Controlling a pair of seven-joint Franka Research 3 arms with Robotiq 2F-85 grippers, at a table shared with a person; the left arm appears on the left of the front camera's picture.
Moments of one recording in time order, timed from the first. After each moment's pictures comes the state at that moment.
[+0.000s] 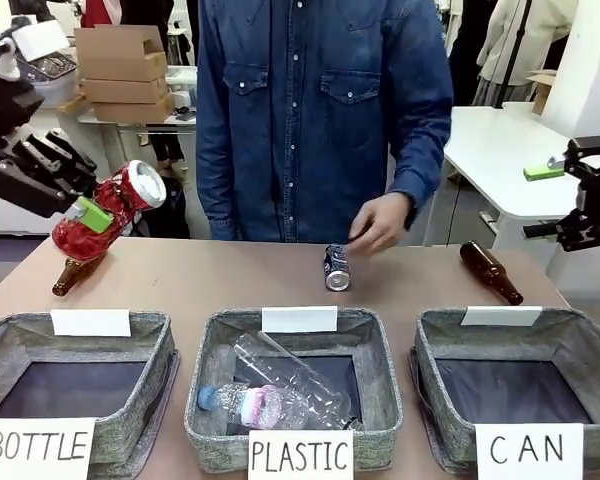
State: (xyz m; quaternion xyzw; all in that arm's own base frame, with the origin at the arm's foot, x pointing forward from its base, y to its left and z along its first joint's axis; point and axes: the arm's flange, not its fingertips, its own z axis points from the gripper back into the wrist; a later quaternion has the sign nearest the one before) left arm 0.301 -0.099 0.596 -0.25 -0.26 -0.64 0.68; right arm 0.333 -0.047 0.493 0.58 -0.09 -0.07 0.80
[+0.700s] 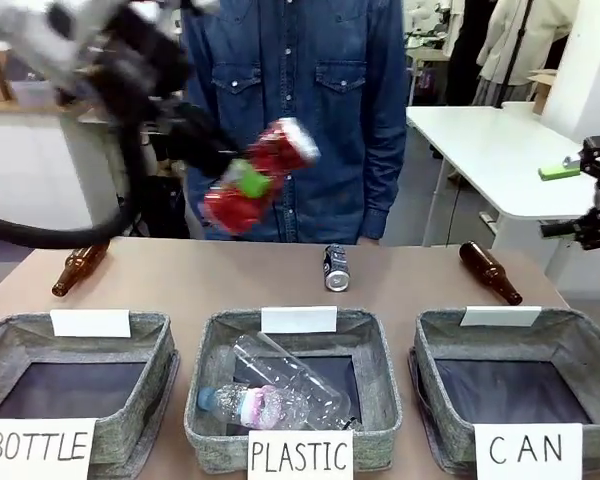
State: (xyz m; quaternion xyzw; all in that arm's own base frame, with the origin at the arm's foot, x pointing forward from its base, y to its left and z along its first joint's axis) left arm 0.312 -0.290 0.623 -0.34 -0.27 -0.62 0.66; right arm 0.312 -0.088 0.512 0.54 -0.12 -0.08 0.83
